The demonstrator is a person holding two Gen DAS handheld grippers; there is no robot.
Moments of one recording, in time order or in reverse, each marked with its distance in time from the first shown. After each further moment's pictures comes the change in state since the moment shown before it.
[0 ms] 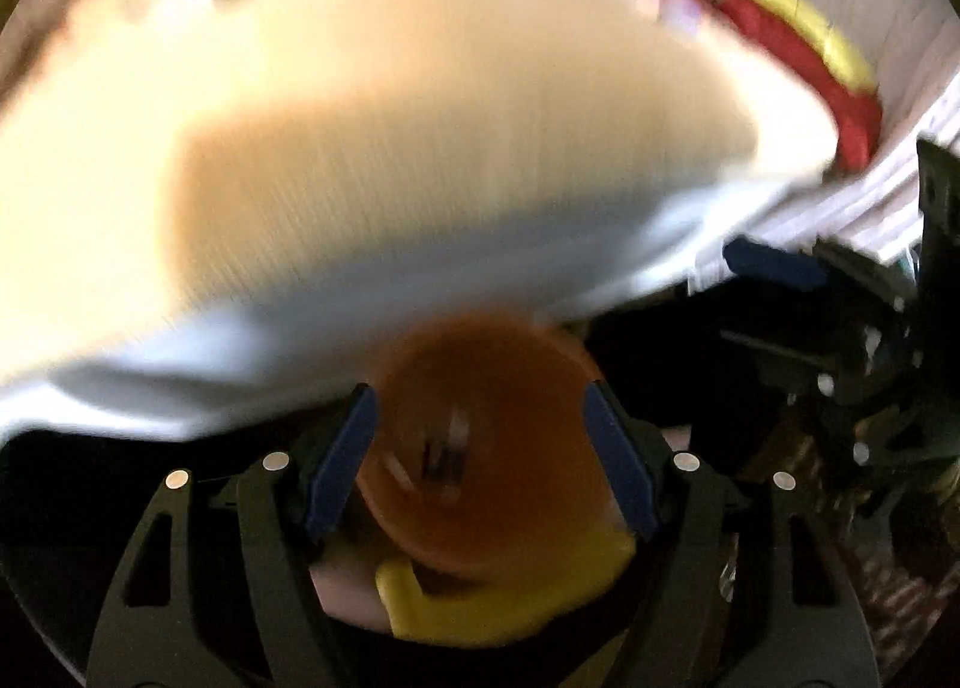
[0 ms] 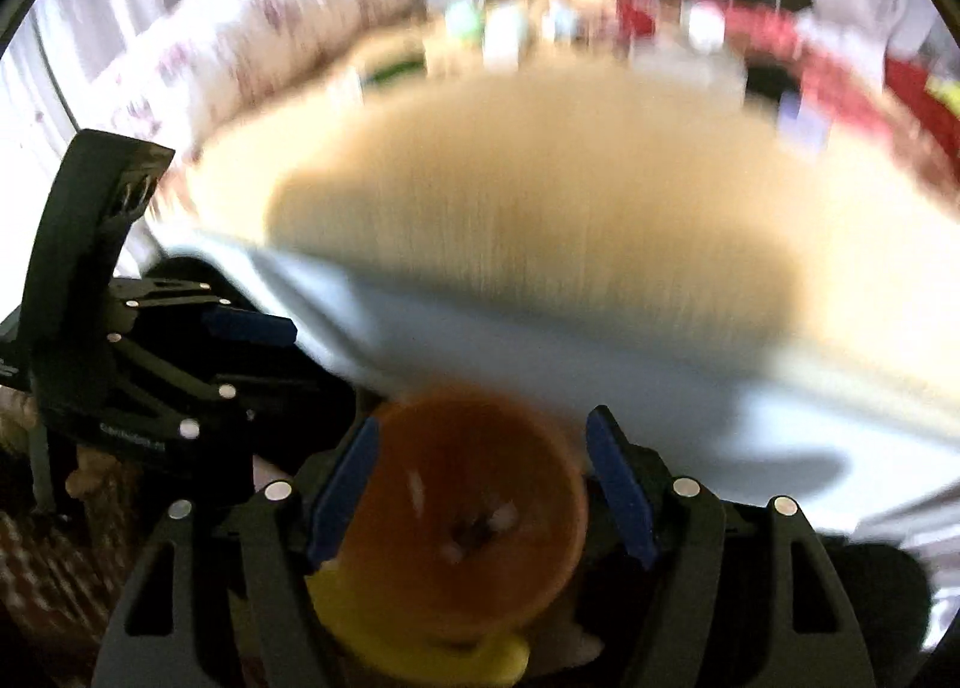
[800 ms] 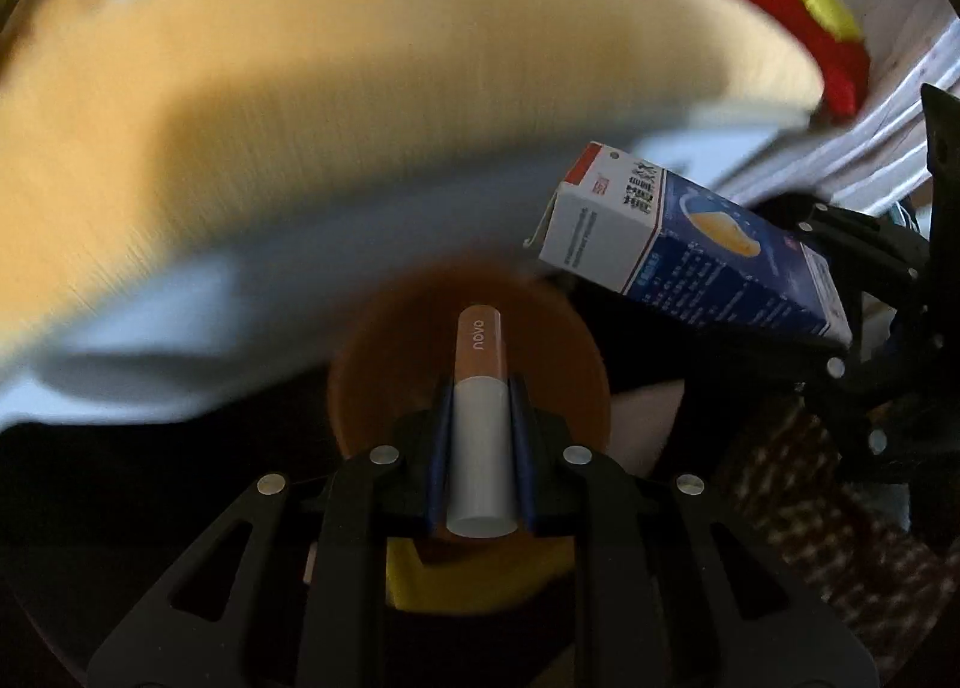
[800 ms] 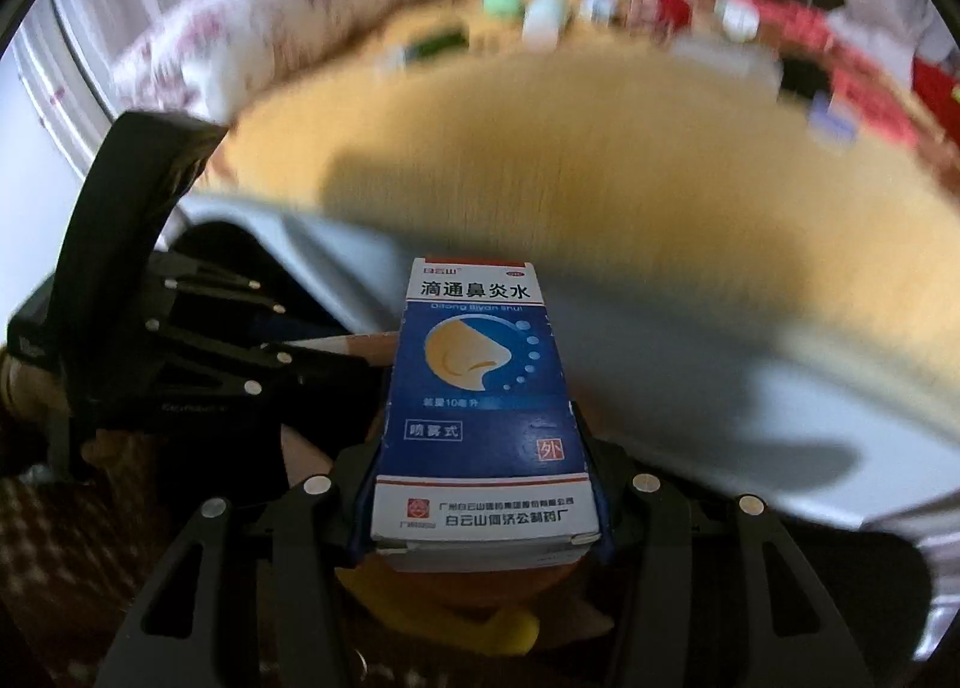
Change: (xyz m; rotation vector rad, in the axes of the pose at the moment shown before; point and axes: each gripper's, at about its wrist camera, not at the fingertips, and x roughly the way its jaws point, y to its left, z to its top) left arm 0.043 -0.006 -0.039 0.037 0.213 -0.061; right arm 0.010 0.021 -0.021 -0.022 0.178 0.066
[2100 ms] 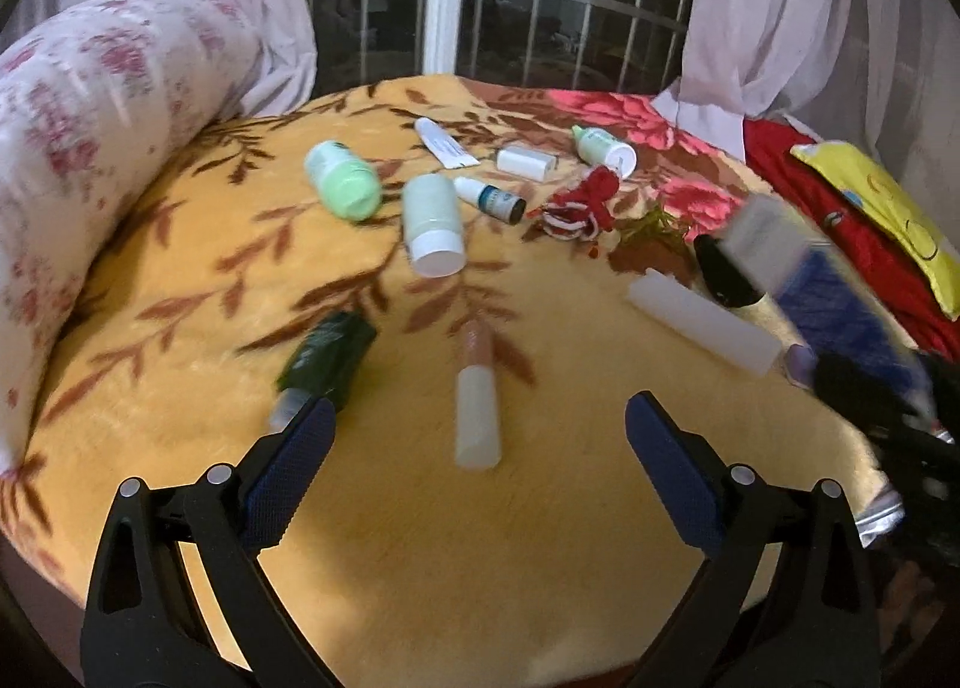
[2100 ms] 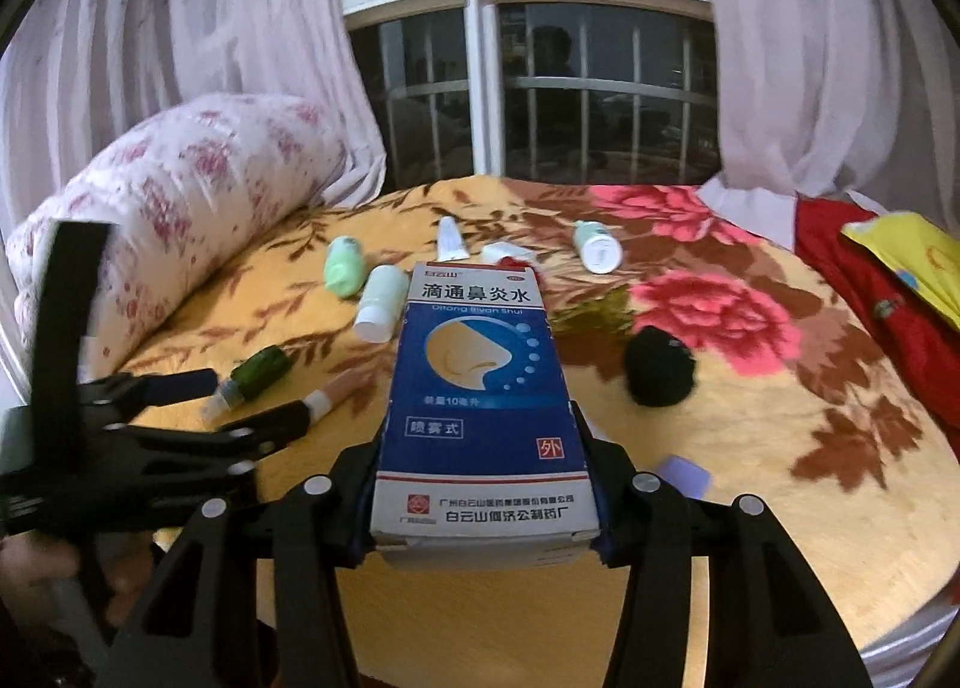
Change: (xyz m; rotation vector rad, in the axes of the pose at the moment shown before) left arm -0.078 0.023 0.142 -0.183 -0.574 0.330; right arm -0.058 -0.058 0.133 0.088 -0.501 -0.299
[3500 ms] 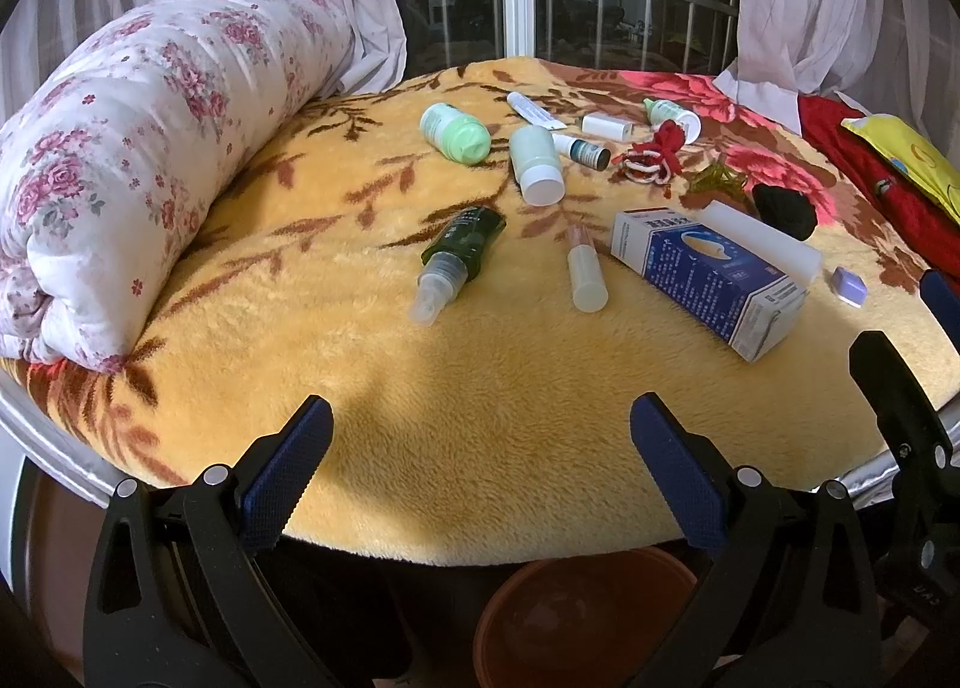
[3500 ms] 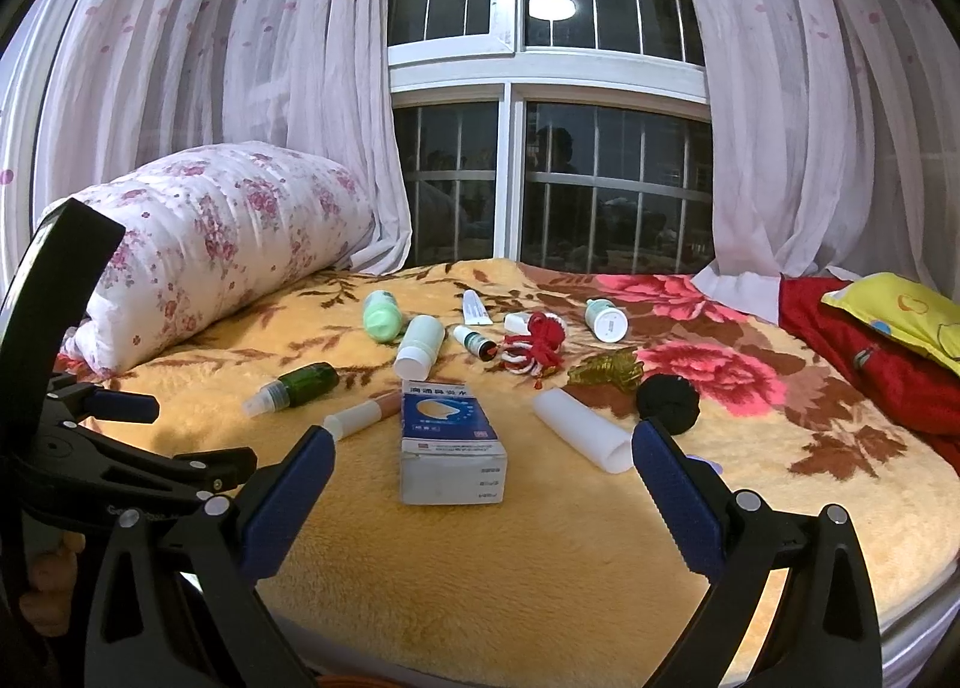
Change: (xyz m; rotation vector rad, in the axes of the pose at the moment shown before) left arm -0.057 0.015 -0.066 -0.025 0.006 0.209; right arm -0.032 0.043 -0.059 -0.100 -0.279 -0.035
